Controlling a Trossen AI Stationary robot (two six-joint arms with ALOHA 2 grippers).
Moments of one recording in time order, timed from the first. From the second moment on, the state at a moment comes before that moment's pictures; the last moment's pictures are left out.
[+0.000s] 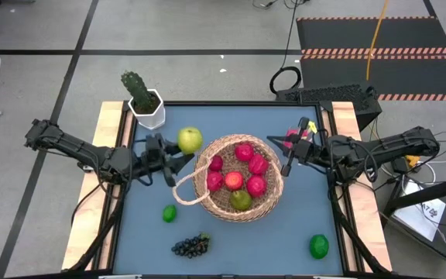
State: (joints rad) left arm -0.35 0.97 0.72 0.29 -0.68 -0.33; right arm 0.20 0.88 0.69 0.24 0.55 -0.49
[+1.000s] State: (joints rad) left arm -0.35 0.97 0.72 0.29 -0.68 -0.47; right arm 0.20 0.88 0.69 0.21 0.55 -0.51
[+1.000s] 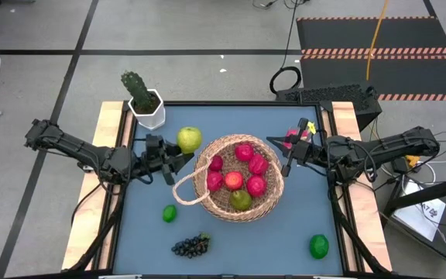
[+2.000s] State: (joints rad) left arm -0.29 0.98 0.87 0.27 -0.59 0.01; right arm 0.20 0.86 0.69 0.11 0.55 -0.49
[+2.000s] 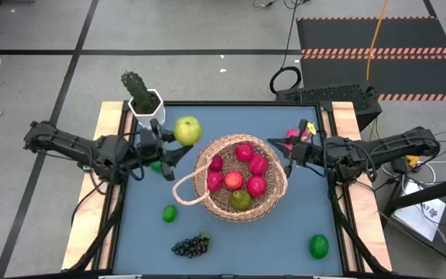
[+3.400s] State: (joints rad) left arm -0.26 1.70 1.61 -0.55 -0.35 -0.14; right arm 0.20 0.60 0.69 -0.26 0.55 -0.31
